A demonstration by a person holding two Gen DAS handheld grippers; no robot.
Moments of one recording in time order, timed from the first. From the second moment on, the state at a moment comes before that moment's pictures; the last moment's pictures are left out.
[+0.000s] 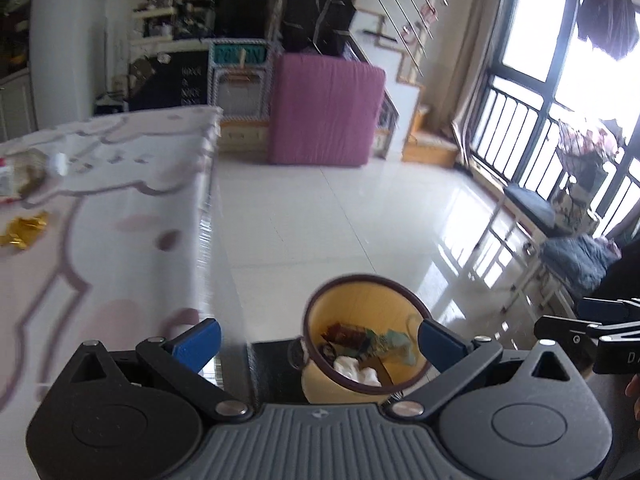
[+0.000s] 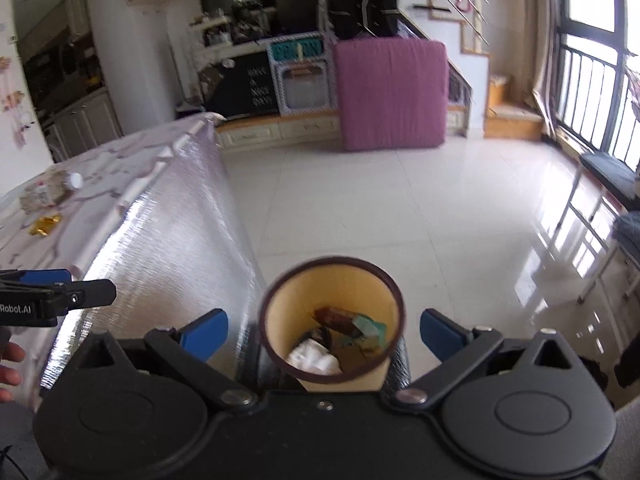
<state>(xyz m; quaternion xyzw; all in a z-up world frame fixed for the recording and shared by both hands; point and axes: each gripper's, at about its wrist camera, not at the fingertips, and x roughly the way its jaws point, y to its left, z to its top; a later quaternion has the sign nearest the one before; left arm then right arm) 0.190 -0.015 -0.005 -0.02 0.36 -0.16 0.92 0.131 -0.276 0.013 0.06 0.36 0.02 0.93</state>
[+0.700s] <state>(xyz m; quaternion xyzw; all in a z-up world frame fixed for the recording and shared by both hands) 0.162 0.182 0.022 -0.08 0.29 0.00 0.95 0.175 -0.094 0.033 -0.01 0.30 0.18 0.94</state>
